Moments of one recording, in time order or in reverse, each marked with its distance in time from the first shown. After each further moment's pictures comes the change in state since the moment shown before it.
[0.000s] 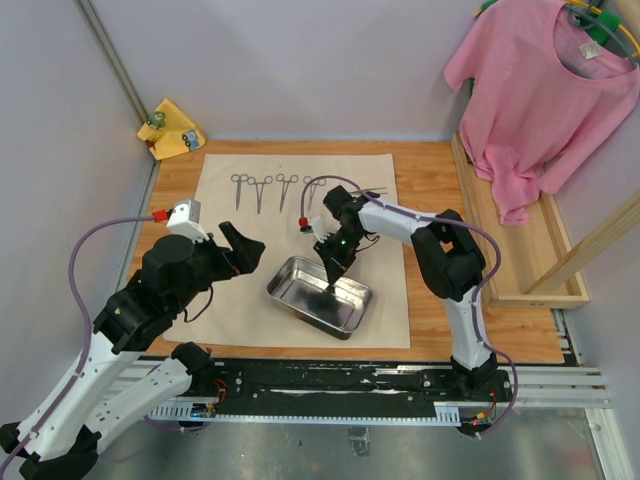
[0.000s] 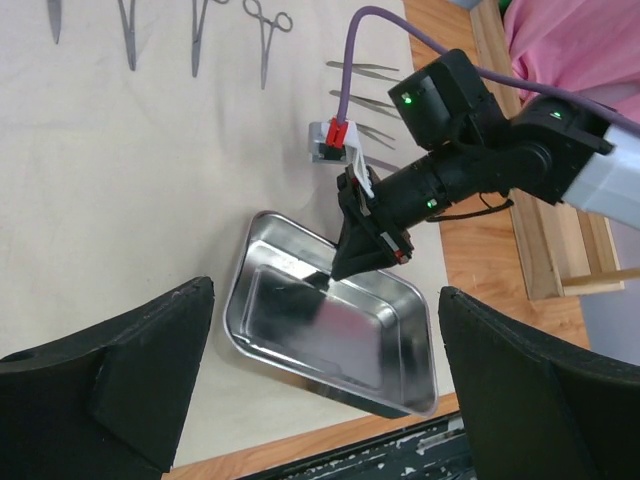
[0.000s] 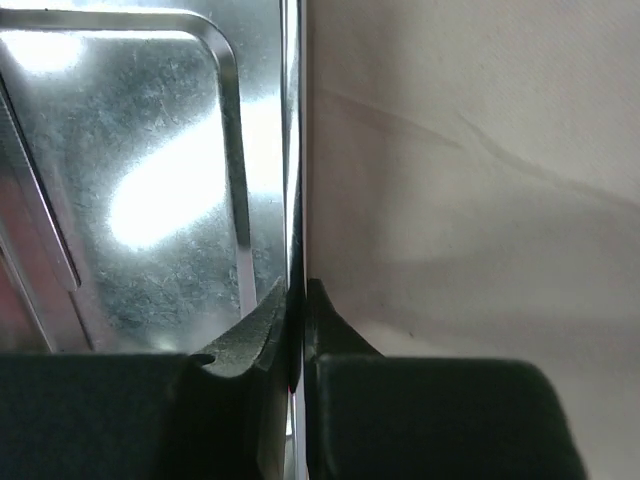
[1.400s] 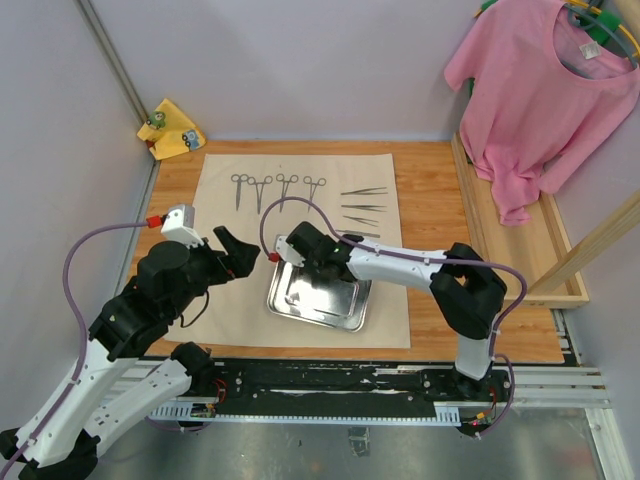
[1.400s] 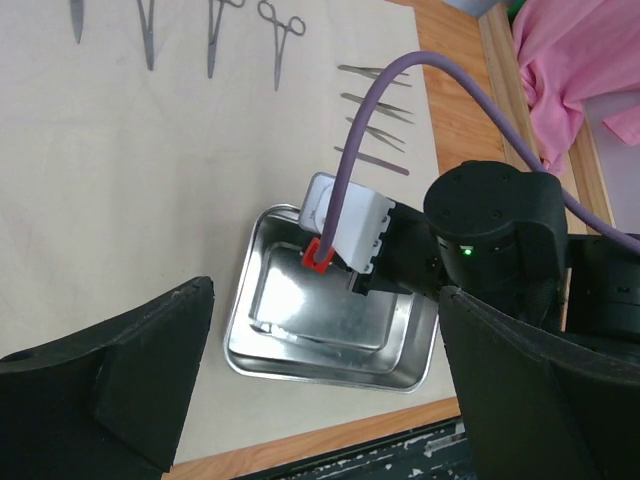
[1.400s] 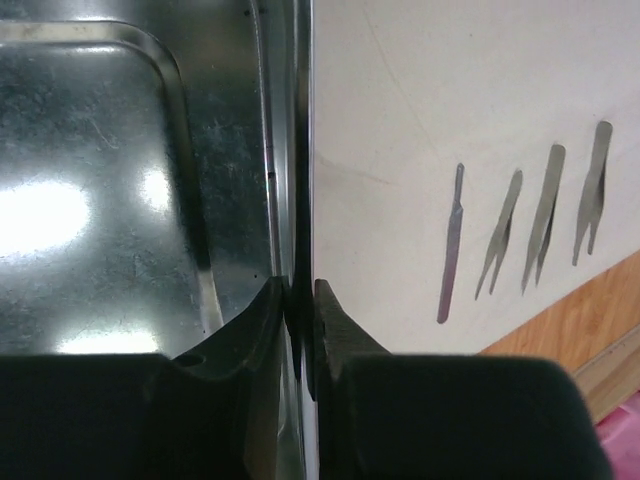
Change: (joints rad) left arm 0.000 -0.045 -0.019 -0.023 -0.025 -0.002; right arm 0.368 -0.320 -0.275 0.393 1.023 -0.154
